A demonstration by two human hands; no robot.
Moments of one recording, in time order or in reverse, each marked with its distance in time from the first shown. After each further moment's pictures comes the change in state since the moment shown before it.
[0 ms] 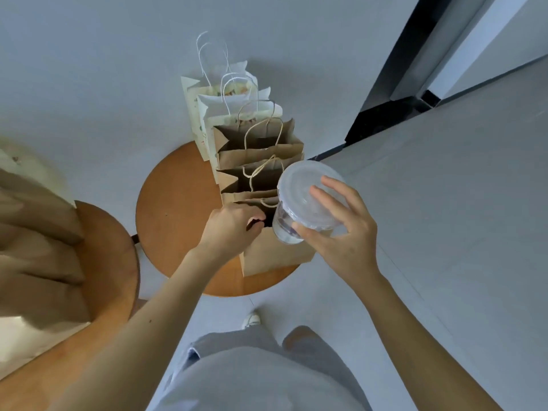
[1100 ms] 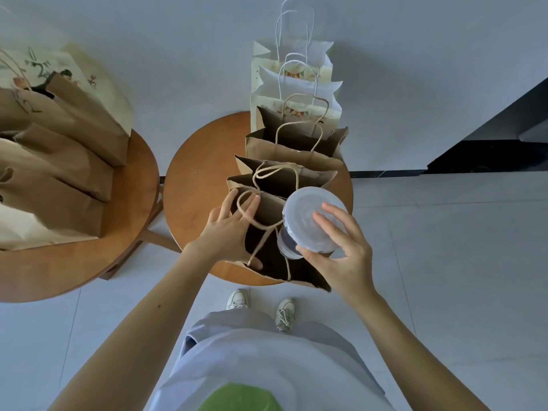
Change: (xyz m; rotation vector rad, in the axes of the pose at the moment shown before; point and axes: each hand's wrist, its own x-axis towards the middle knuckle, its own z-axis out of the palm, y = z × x) left_hand 0.032 0.016 0.052 0.156 -0.345 -0.514; right_hand 0.037 0.135 0.021 0.383 -0.411 -0.098
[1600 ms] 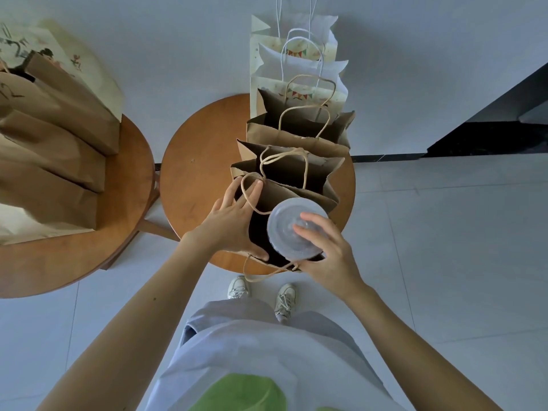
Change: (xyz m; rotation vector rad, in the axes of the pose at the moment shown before) left_hand 0.003 -0.006 -0.007 -0.080 -0.023 0.056; right_hand -0.019 0.018 0.030 0.002 -0.262 -0.021
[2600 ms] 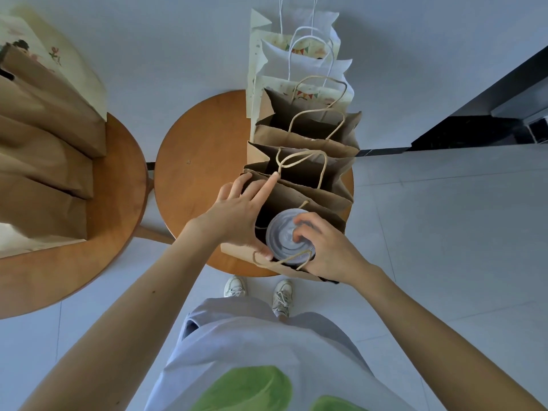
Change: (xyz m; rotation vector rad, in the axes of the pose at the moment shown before) left_hand 0.005 -0.026 -0.032 0.042 -0.043 0.160; right_hand 0.037 -0.016 0.009 -0.255 -0.469 0.164
